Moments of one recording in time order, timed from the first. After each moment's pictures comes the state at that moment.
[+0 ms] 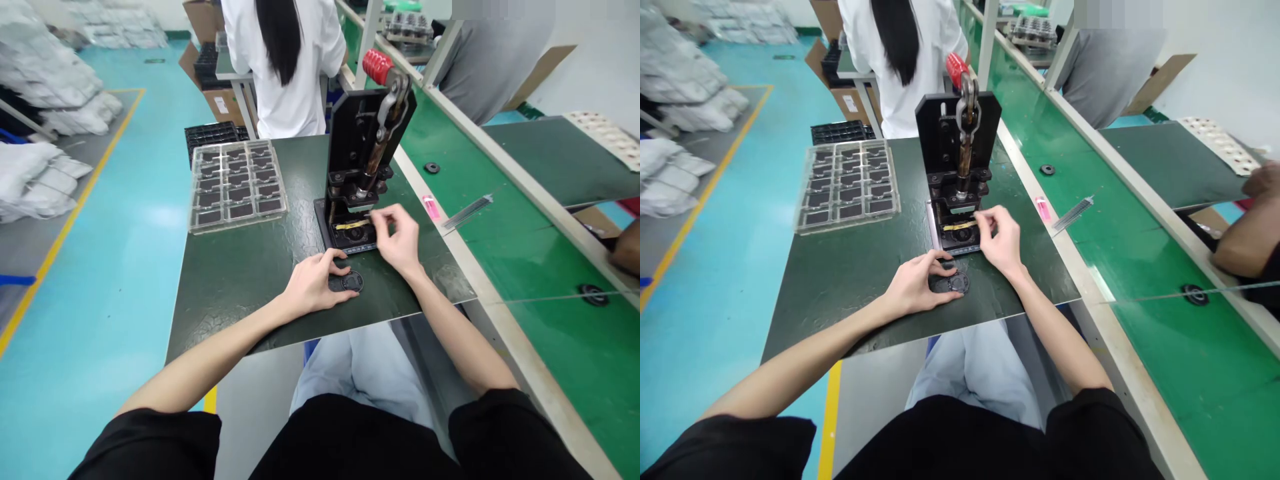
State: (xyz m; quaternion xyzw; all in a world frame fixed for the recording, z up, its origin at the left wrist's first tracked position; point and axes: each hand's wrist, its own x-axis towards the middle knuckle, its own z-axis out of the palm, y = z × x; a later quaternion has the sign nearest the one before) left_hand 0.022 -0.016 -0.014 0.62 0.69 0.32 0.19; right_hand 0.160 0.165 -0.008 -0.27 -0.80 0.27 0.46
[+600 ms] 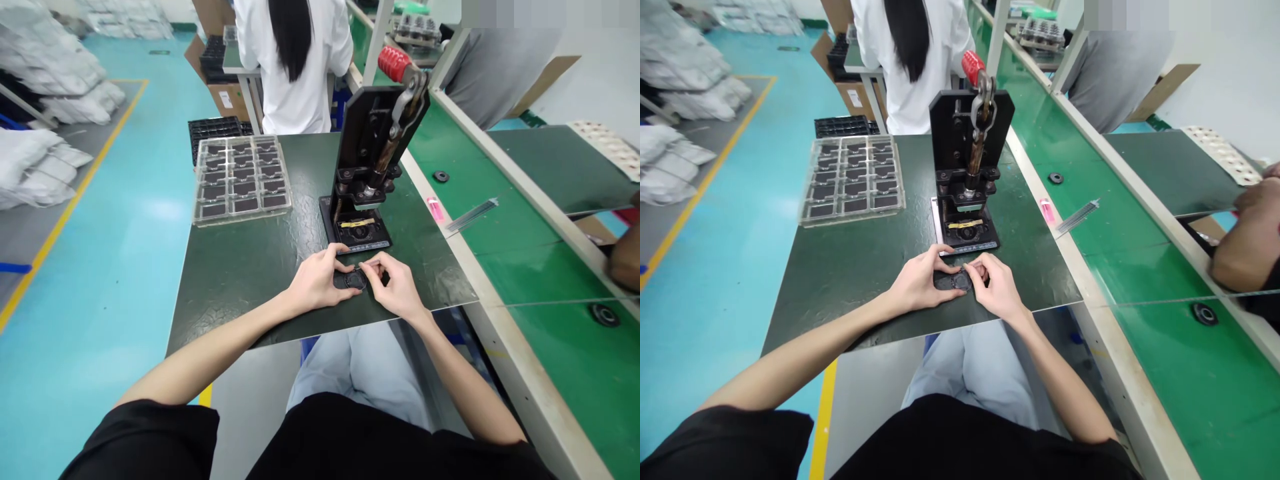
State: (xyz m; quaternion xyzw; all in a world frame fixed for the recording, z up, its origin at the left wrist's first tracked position) left_hand 0.025 -0.013 -0.012 0.61 0.68 0.34 0.21; right_hand 0.200 0.095 -0.017 -0.23 -0.85 0.34 0.32
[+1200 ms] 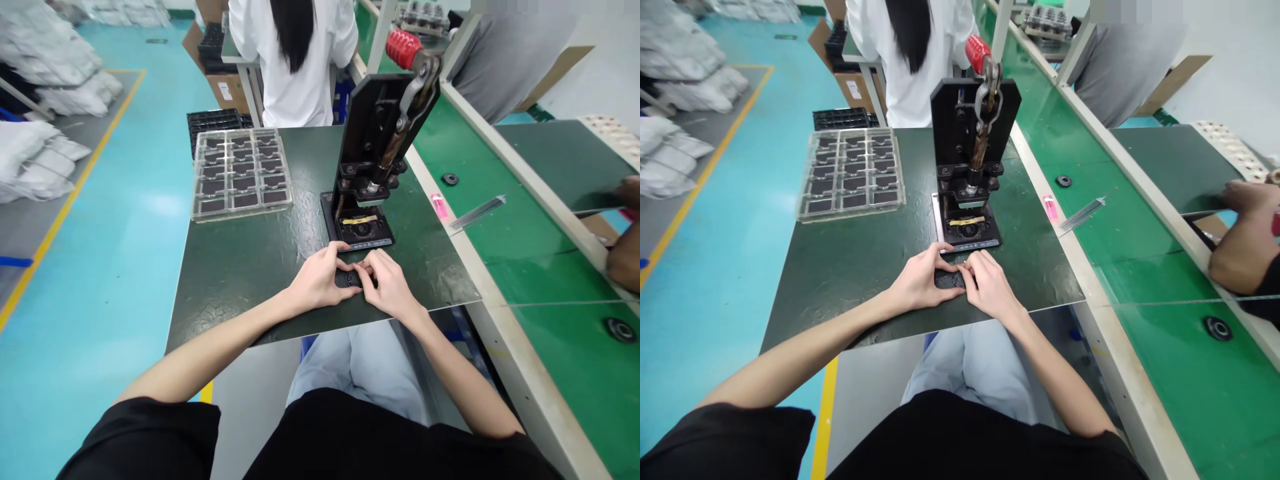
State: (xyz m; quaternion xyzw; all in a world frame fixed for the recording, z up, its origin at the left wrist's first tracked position) left_hand 0.027 -0.013 -0.013 0.59 0.67 0.37 0.24; right_hand 0.193 0.092 -0.022 -0.14 -0.91 0.23 0.31
